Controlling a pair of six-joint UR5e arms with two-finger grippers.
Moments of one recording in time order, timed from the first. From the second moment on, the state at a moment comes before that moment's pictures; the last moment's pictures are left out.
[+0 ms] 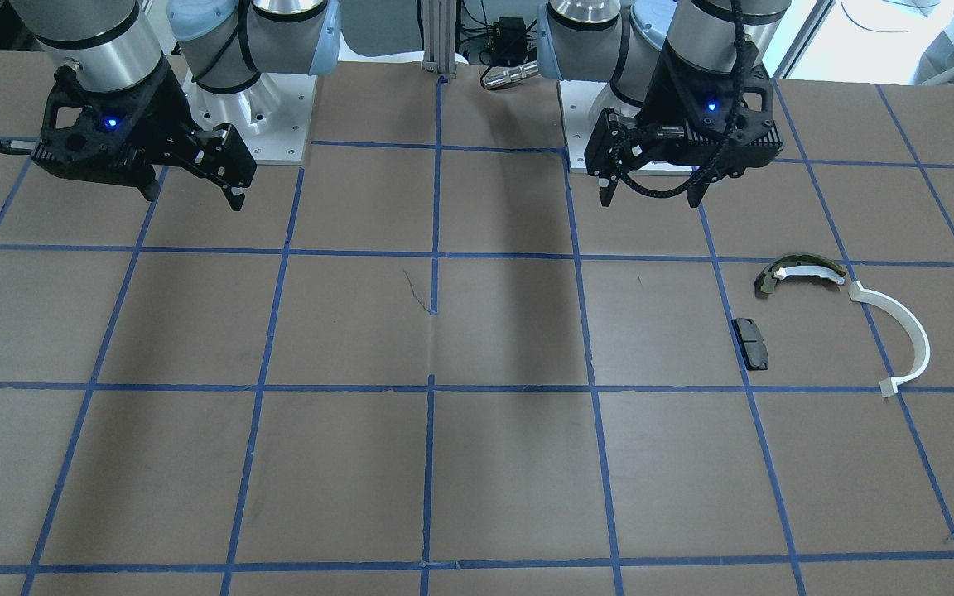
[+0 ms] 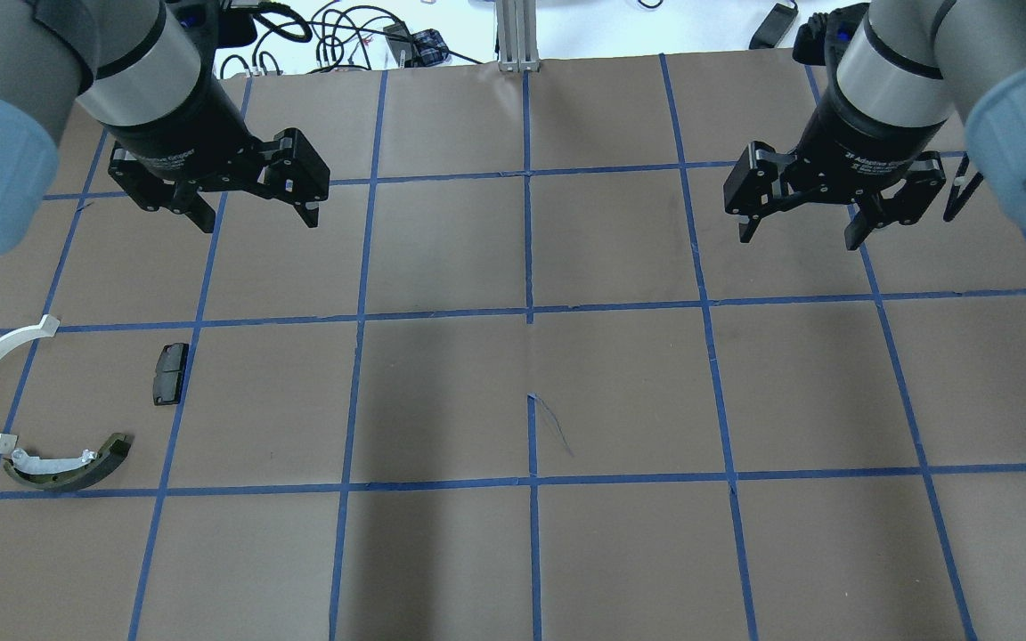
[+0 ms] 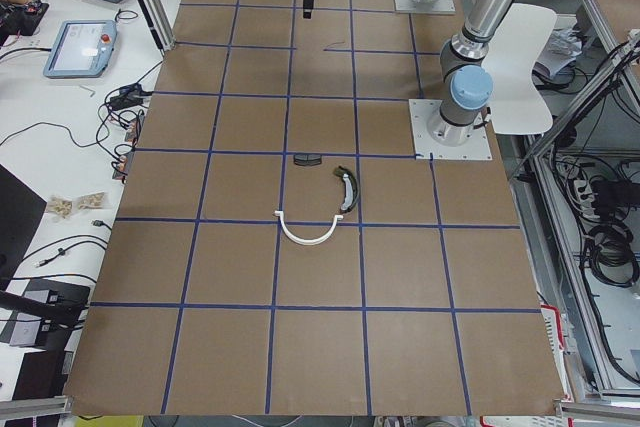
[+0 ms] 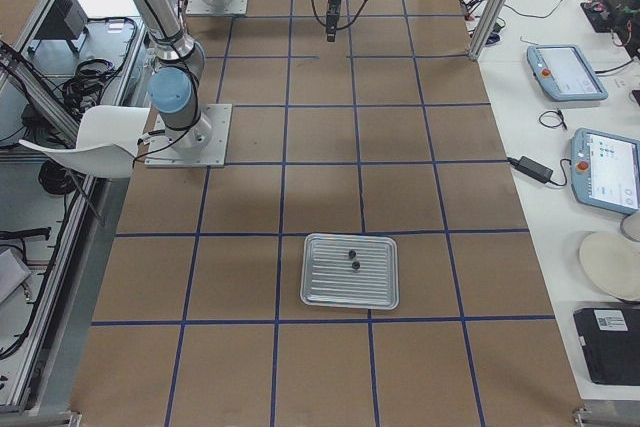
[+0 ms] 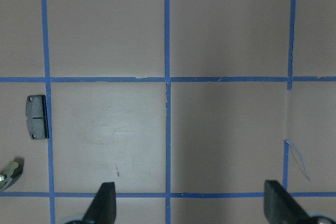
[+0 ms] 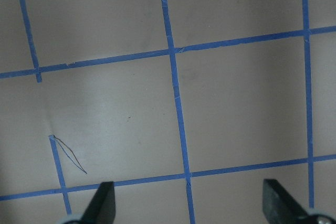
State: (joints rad) left arm -1.62 -1.52 -1.59 -1.53 1.58 -0.06; right arm 1.55 -1.64 1.67 -1.59 -1.55 0.10
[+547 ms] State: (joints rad) left arm -1.61 -1.52 -1.59 -1.53 1.58 -0.06; right arm 1.55 -1.63 1.67 -1.59 -1.56 0.10
